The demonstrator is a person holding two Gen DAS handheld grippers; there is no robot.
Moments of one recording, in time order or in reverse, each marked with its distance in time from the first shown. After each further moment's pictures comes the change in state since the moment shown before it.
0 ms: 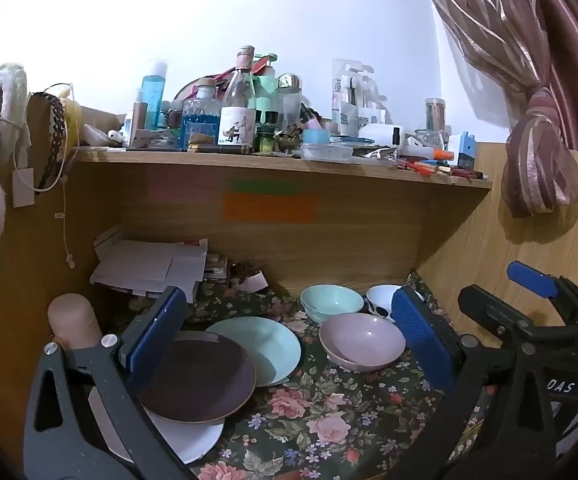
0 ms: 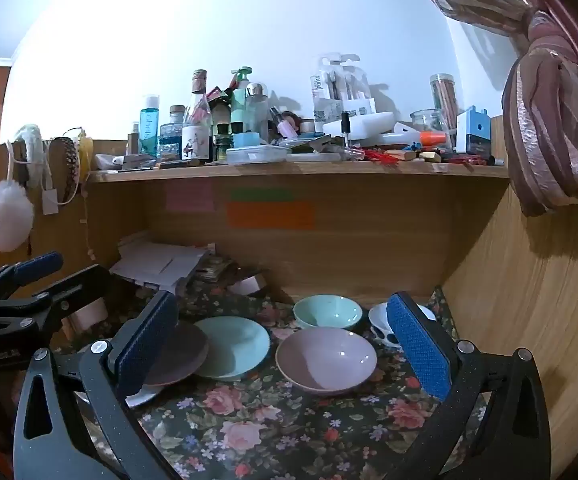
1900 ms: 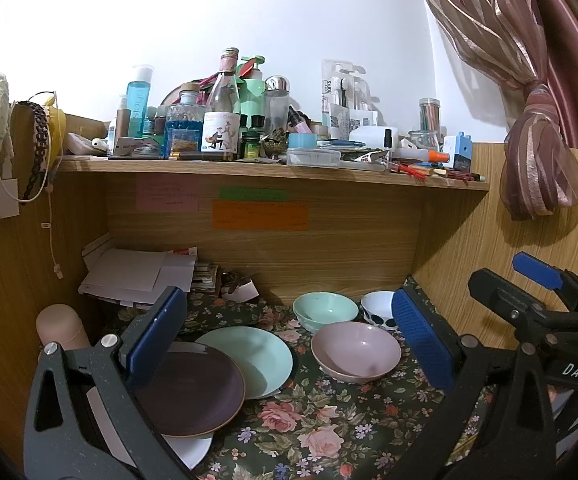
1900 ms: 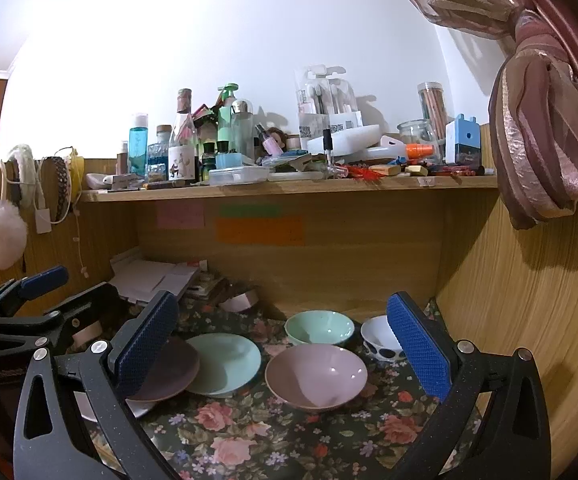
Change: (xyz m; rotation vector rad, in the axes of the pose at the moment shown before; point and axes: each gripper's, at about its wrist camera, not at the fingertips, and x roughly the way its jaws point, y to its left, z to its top) left arm 0.012 -0.014 0.006 0.023 -0.022 -0.017; right arm -0.001 -0.013 0.008 0.022 -0.049 -0.010
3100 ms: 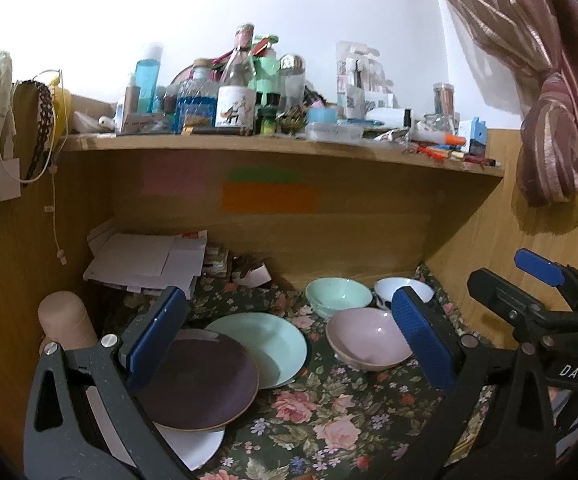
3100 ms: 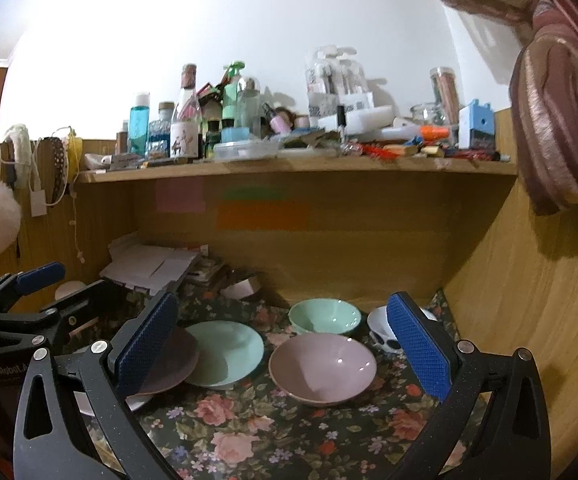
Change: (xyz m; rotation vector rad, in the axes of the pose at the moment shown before) left arm 0.017 0.017 -0.013 -0.008 0.061 0.028; right arm 0.024 0.010 -0.013 -0.017 0.054 0.013
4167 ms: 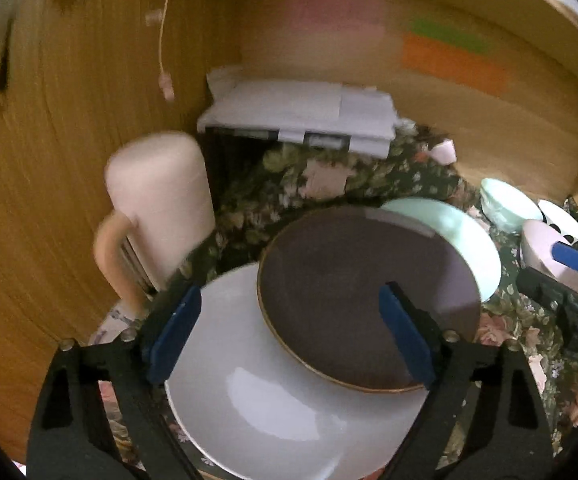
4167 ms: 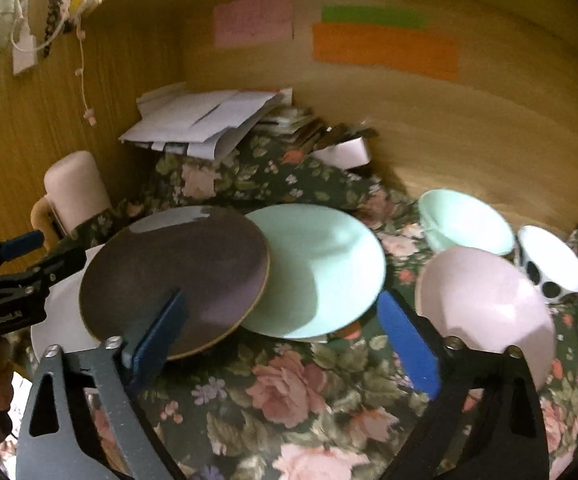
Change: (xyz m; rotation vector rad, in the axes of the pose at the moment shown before) left arm 0.092 0.158 -0.101 -0.149 0.397 0.353; right arm 0.176 0.079 -0.087 -0.094 0.440 0.270
